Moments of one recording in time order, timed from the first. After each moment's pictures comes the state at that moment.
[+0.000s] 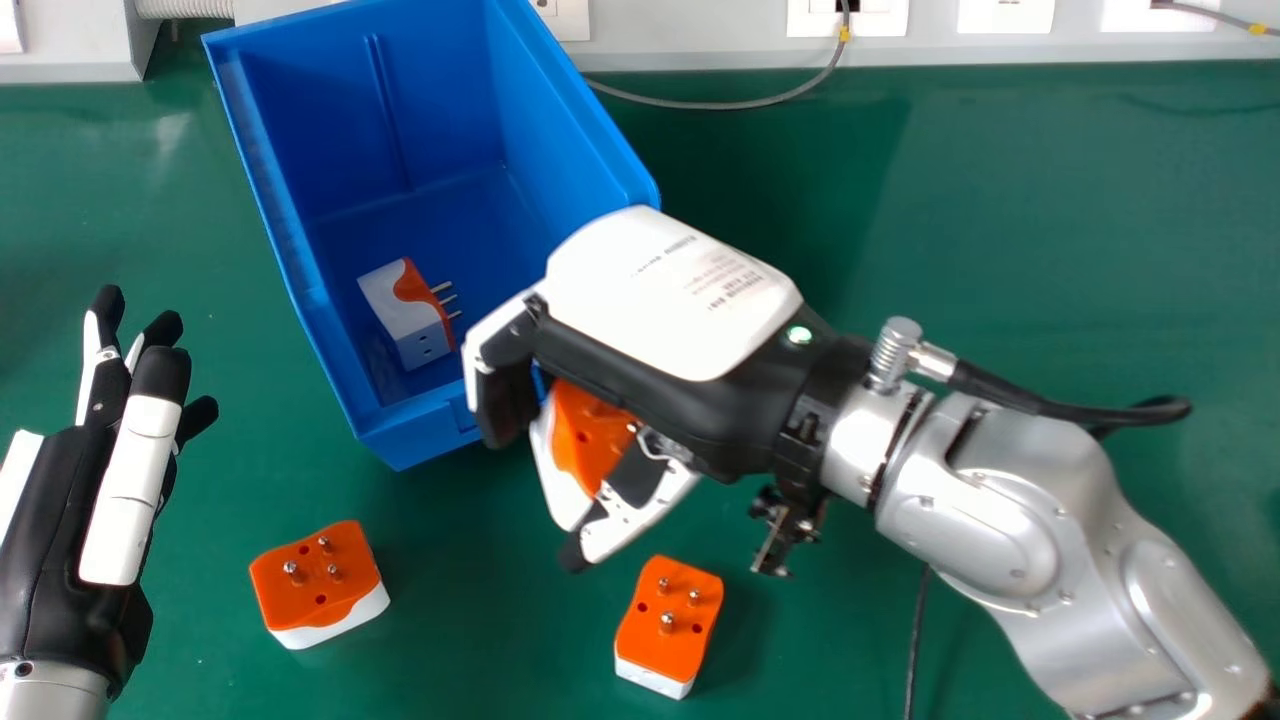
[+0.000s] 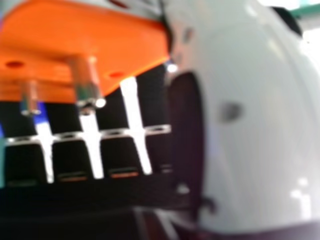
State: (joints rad) left arm 0.36 0.25 0.37 -0.21 -0.19 -0.08 -0.25; right arm -0.38 -0.31 0.46 -0.27 -0.70 -0.19 0.43
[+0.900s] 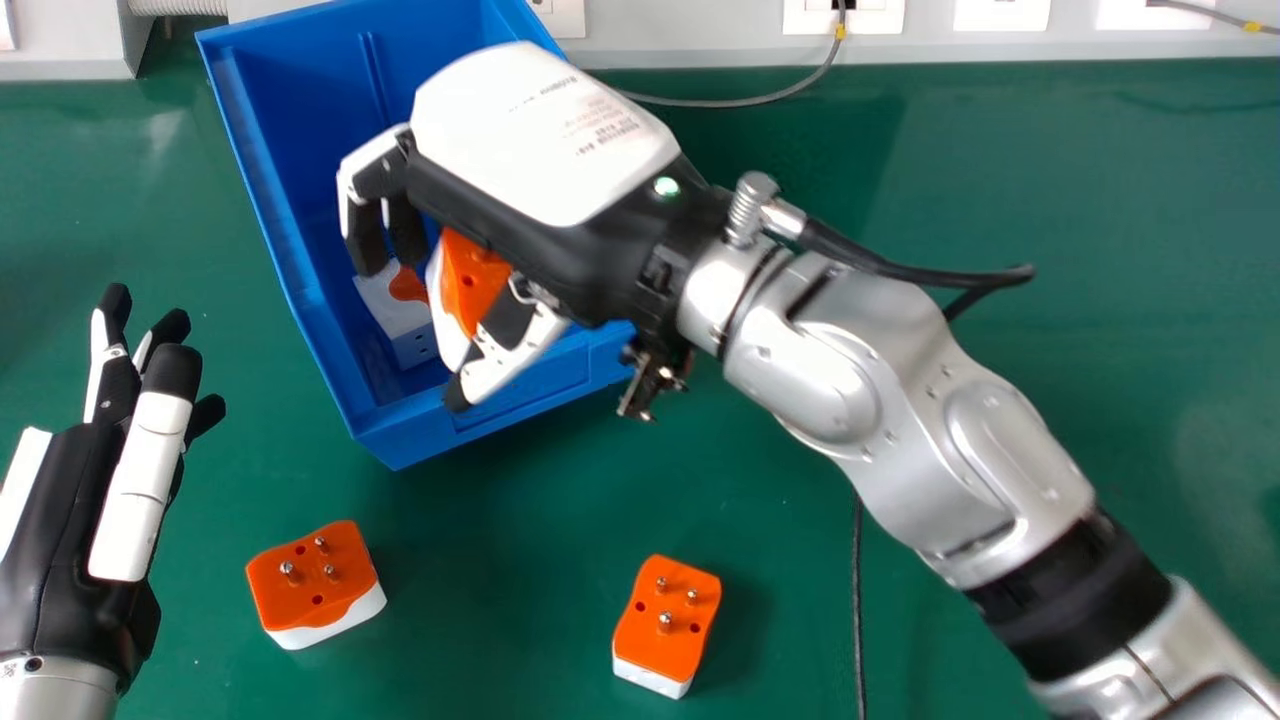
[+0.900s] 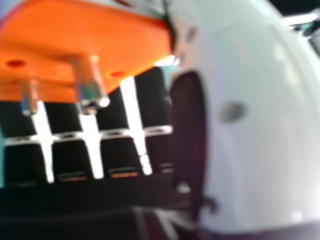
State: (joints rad) left arm 0.35 0.25 0.36 -0.21 -0.19 -0.08 -0.24; right arm -0.75 -0.11 0.50 0.19 -0.79 -0.16 0.23
